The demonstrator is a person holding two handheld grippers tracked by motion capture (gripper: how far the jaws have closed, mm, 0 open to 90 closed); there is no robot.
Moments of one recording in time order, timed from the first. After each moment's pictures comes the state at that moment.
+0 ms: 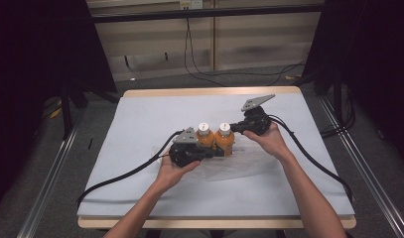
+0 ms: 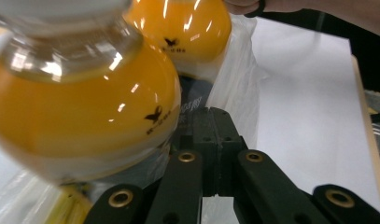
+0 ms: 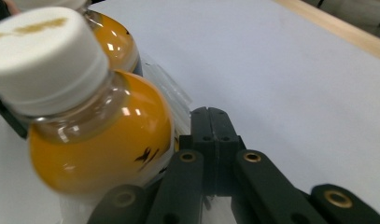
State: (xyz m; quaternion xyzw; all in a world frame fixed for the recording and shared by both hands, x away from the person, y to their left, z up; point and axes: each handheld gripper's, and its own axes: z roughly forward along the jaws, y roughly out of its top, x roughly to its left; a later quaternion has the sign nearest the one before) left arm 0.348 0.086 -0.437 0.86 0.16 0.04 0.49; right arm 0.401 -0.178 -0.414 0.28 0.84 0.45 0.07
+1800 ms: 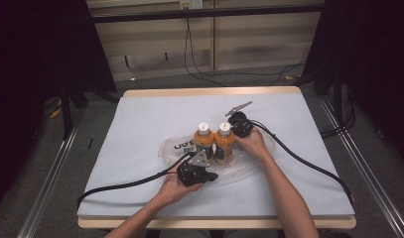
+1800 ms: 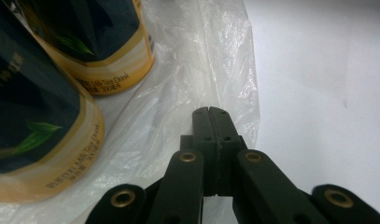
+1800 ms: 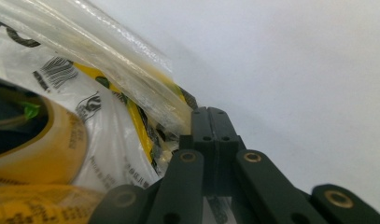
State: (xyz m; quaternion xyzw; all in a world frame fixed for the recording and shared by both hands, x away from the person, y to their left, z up) left arm 0.318 0.074 -0.483 0.91 0.11 0.00 0.39; right arm 0.446 -0.148 -0.485 0.38 0.85 0.37 0.05
